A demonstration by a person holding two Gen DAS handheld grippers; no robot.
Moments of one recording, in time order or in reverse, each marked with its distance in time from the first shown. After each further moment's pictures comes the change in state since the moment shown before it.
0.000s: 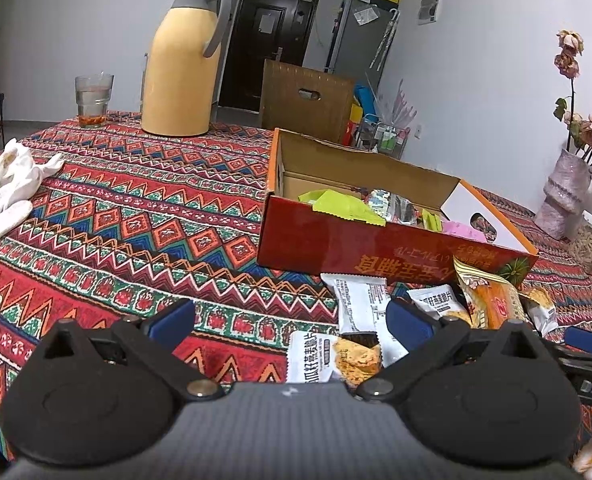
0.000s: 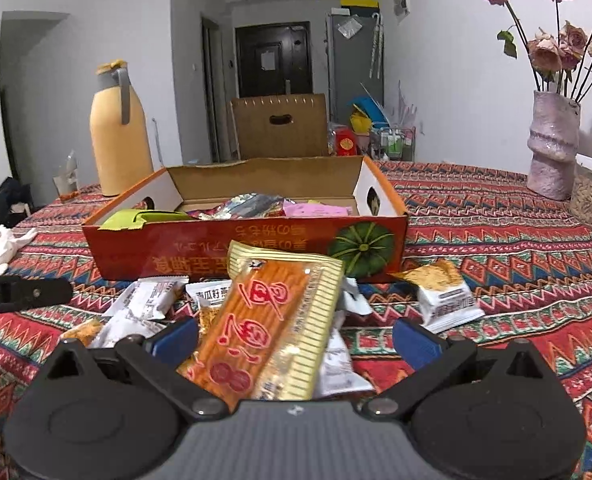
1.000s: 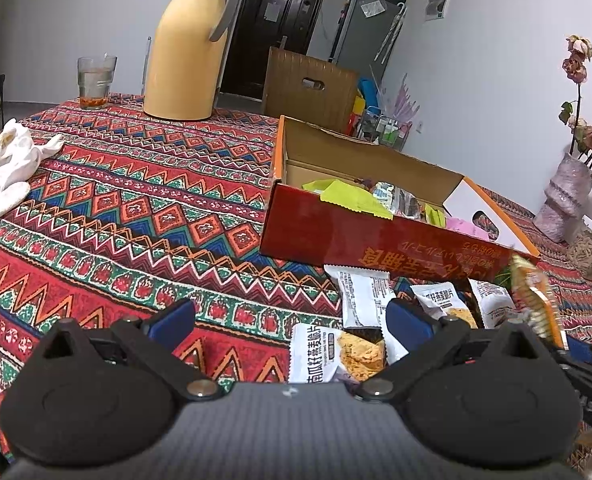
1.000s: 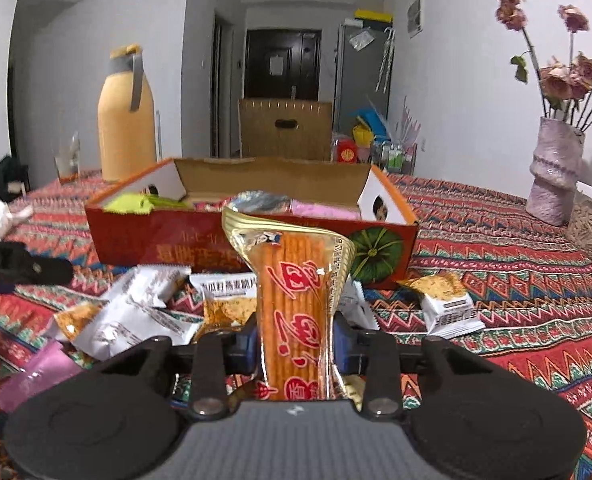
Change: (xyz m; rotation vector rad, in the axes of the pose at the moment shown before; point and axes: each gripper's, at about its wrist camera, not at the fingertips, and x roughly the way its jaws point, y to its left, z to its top) left arm 0.005 0.007 0.000 -0.035 0.036 -0.012; right arm -0.012 0.008 -0.012 -0.076 -0.059 -0.021
